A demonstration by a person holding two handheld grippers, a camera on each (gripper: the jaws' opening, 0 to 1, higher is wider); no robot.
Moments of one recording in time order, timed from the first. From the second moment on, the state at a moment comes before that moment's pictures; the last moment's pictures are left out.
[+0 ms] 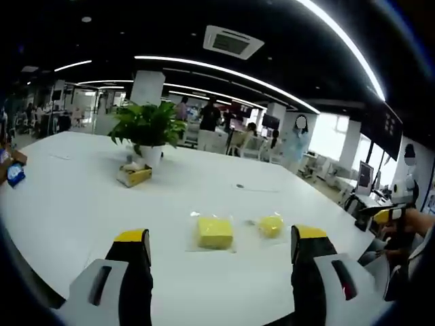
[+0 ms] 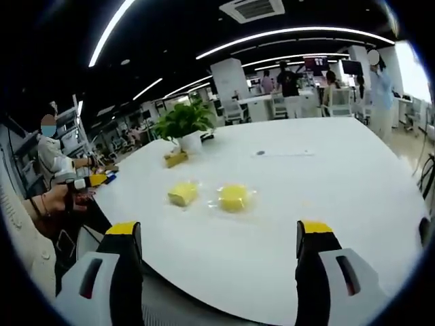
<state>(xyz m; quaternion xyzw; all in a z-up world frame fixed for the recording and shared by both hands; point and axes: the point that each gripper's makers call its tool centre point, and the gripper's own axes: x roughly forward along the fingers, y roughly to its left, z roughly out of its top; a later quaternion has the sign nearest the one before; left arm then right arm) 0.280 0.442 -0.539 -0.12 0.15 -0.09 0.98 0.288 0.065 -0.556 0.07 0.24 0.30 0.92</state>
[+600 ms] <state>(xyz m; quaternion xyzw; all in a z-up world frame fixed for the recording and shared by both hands) 0.282 0.440 -0.538 -0.12 0.15 -0.09 0.98 0.287 0.067 -0.554 0.07 0.23 0.30 0.92</state>
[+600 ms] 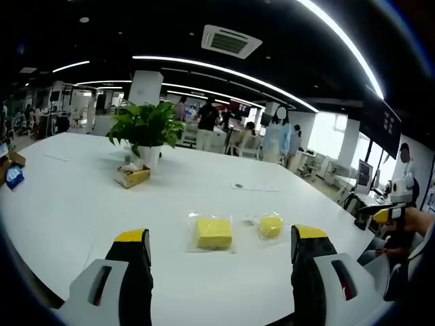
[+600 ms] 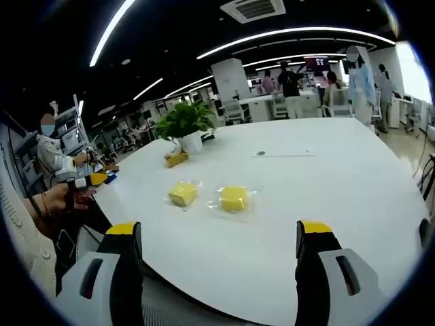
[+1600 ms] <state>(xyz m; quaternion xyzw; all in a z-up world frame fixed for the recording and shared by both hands) 0.281 0.435 -0.542 -0.12 0.16 -0.10 0.98 0.282 0.068 -0.562 0.06 0.24 0.30 0.92</state>
